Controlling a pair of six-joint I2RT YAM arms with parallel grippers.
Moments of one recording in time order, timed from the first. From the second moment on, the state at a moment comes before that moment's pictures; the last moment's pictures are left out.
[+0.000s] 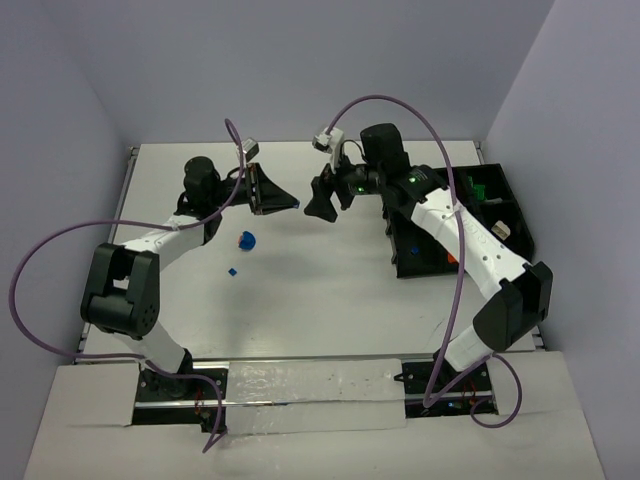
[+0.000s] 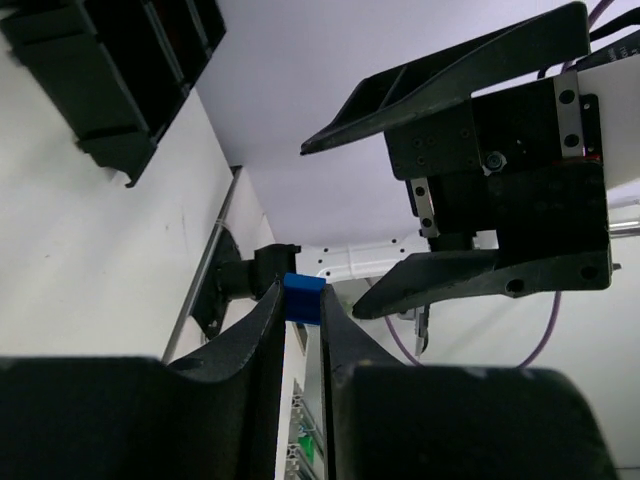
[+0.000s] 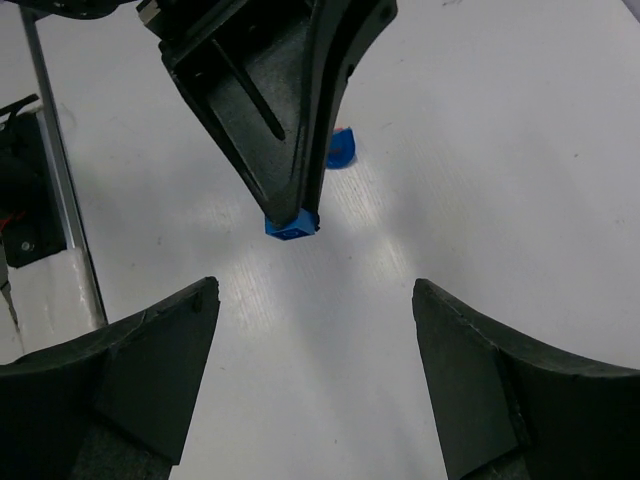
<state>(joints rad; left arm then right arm) -0.28 1.65 1.00 0.67 1.13 -1.33 0.54 1.53 1.52 -0.53 -0.59 -0.22</state>
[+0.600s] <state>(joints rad) -0.28 1.65 1.00 0.76 1.15 -1.44 0.61 1.58 1.57 -0.53 -0.58 -0.26</state>
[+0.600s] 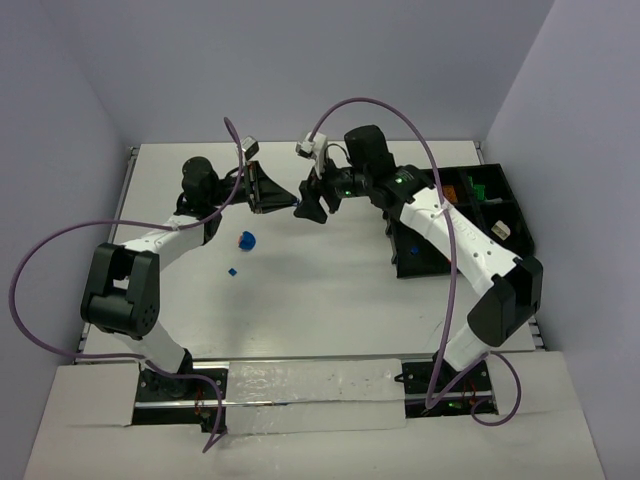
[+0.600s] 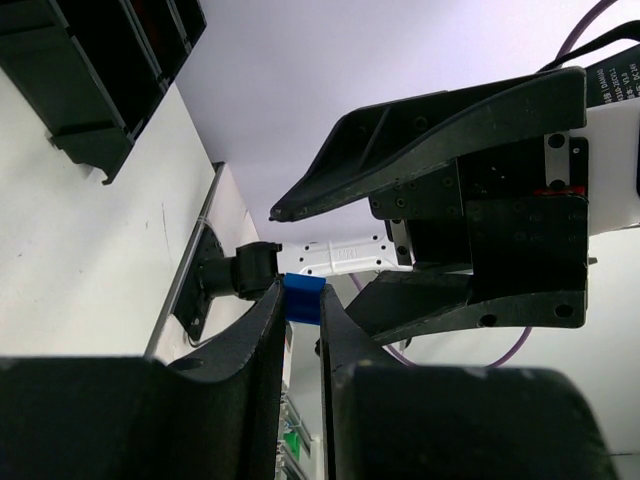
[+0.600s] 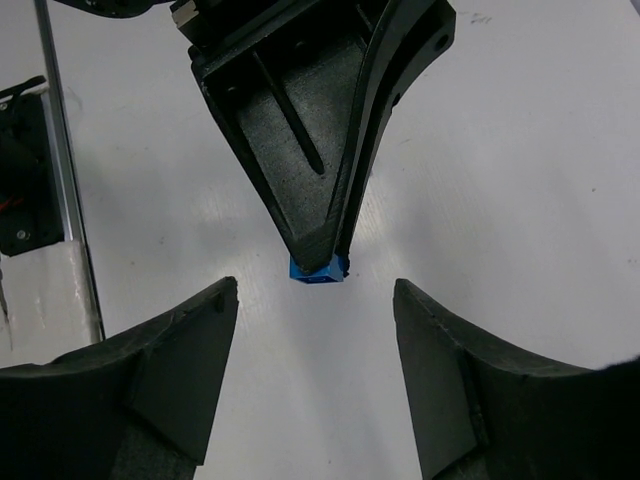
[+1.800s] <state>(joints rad) -0.11 1.51 1.22 -0.26 0.67 -0.37 0.38 1.37 1.25 -0.58 -0.44 -0.36</state>
